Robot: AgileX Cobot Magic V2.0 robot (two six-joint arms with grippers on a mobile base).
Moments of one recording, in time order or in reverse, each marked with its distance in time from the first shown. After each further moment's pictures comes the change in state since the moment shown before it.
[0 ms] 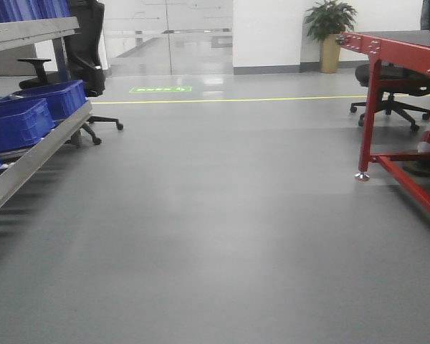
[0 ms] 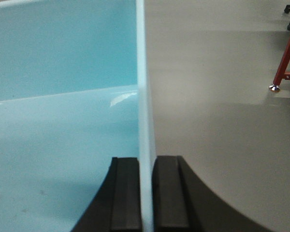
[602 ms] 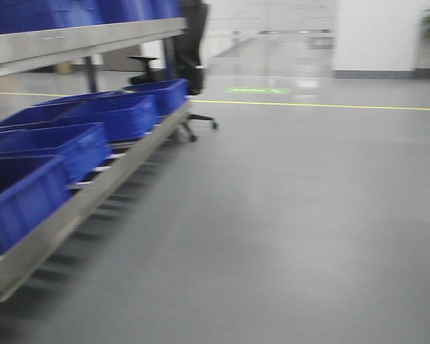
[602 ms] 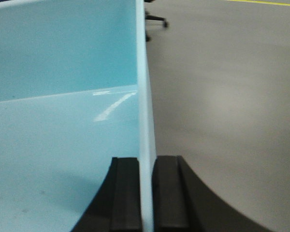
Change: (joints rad) left arm 0.000 0.002 0.000 0.000 -0.006 0.000; right arm -0.002 0.000 0.000 -0.002 0.000 0.000
